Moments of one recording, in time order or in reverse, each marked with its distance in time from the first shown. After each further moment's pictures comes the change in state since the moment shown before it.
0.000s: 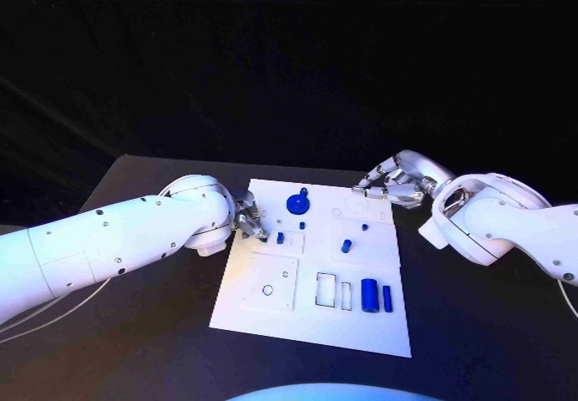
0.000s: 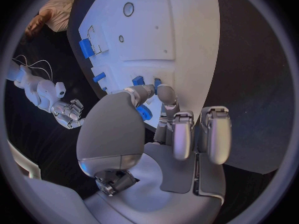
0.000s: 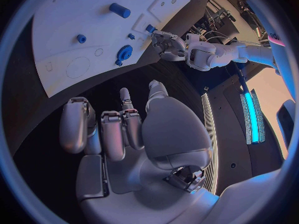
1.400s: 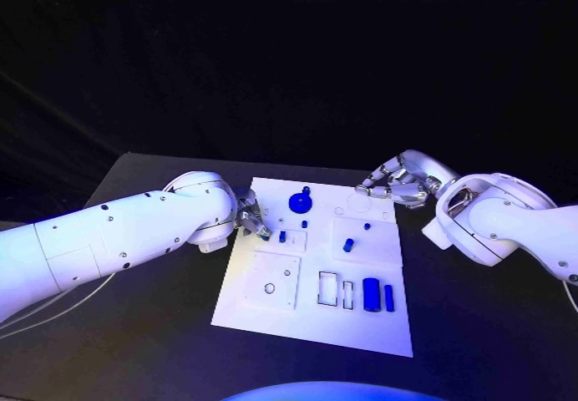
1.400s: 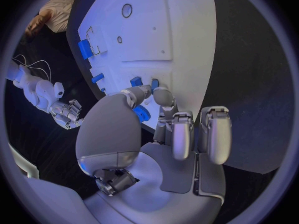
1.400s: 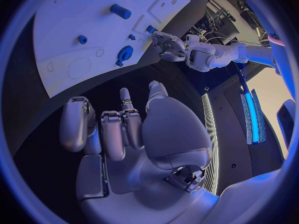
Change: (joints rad) left arm 0.003 0.007 0.002 -0.015 0.004 0.027 -0.011; left_hand -0.092 0.005 -0.025 -0.018 -0.010 0.023 -0.031 0.031 0.001 0.024 -0.023 0.048 0.022 0.000 -0.014 0.000 0.001 0.000 0.004 -0.004 0.000 0.000; right arm 0.000 -0.002 0.000 0.001 -0.001 0.005 -0.005; right_hand -0.005 0.005 0.000 0.000 -0.002 0.000 0.000 0.000 0.001 0.000 0.000 -0.004 0.000 0.000 0.000 0.000 0.000 0.000 -0.007 0.000 -0.010 0.000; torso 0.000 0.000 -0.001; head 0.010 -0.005
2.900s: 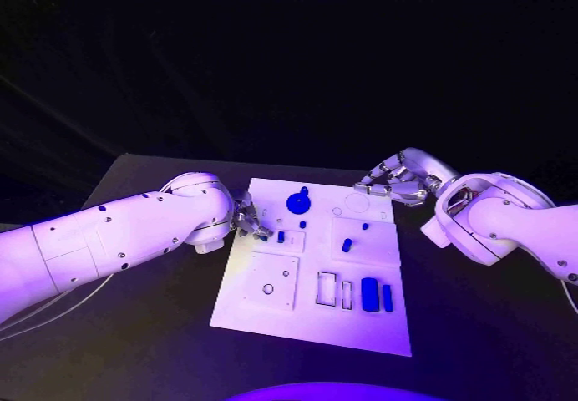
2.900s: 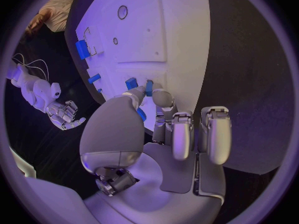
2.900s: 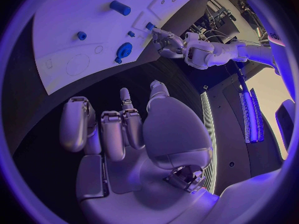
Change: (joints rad) left arm -0.001 0.004 -0.001 -0.017 0.007 0.011 -0.015; left_hand -0.040 0.070 -0.315 0.098 0.000 0.038 -0.026 -0.008 0.019 -0.004 0.004 0.036 0.004 0.000 0.000 0.000 0.000 0.000 -0.004 -0.004 0.004 0.001; right arm 0.000 -0.007 0.000 0.003 0.005 -0.024 0.020; right_hand -0.015 -0.006 -0.019 0.000 0.016 -0.004 -0.004 0.004 0.002 -0.004 -0.004 0.000 0.000 0.000 0.000 0.000 0.000 0.000 0.000 0.000 0.000 0.000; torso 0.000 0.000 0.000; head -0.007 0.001
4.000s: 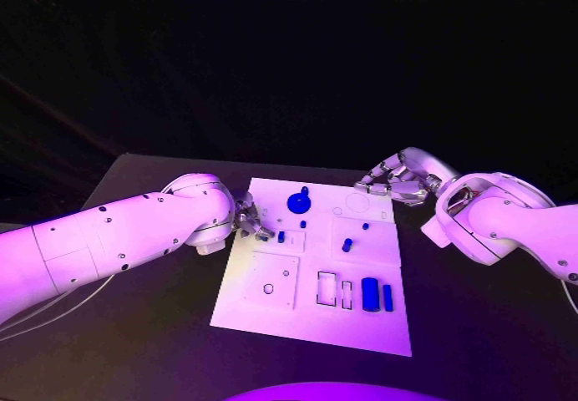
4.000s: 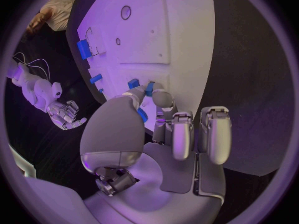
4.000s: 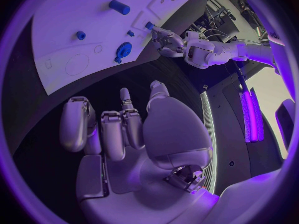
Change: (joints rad) left arm -0.002 -0.002 -0.001 0.011 0.010 -0.011 -0.001; left_hand 0.000 0.000 -0.015 -0.001 0.000 0.000 0.000 0.000 -0.002 0.000 0.000 0.005 0.005 0.000 0.000 0.000 0.000 0.000 0.000 0.000 0.000 0.000; right arm 0.000 0.001 0.000 -0.001 0.006 -0.003 0.004; right_hand -0.001 0.001 0.000 0.000 0.000 0.000 0.000 0.000 0.000 0.000 0.000 0.000 0.000 0.000 0.000 0.000 0.000 0.000 0.000 0.000 0.000 0.000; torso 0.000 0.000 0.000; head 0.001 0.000
